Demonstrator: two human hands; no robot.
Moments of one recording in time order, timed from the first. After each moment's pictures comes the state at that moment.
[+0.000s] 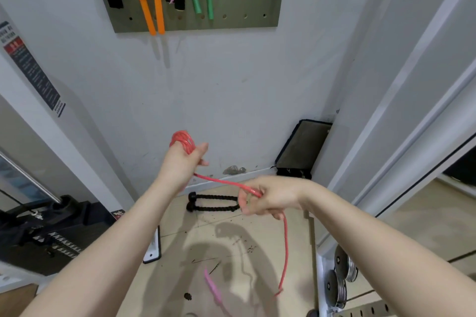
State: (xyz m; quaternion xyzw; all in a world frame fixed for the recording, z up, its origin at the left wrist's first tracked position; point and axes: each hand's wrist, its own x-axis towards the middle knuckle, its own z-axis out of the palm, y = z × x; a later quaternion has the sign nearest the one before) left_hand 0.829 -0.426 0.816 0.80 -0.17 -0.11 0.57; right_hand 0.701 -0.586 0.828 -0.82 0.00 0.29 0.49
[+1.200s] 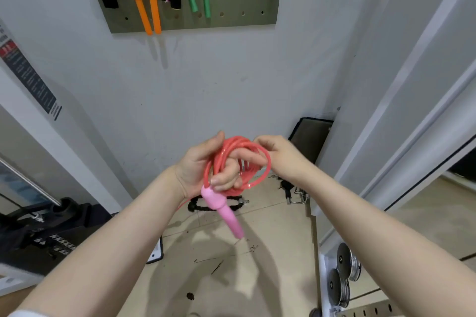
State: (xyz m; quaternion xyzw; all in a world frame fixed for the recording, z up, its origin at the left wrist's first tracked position) left_hand 0.815 -0.449 0.842 0.33 -0.42 -0.62 0.58; right_hand 0.723 -0.604 0.843 -0.84 0.09 -0.08 0.53
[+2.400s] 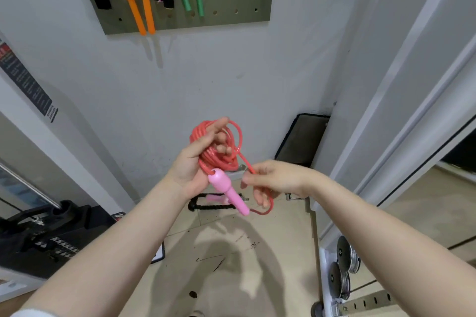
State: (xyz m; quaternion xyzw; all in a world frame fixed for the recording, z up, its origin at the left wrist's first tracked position) left_hand 0.804 -0.450 0.832 0.32 -0.19 -0.42 0.83; right_hand 0.700 -0.603 0.823 -0.80 0.09 0.23 0.55
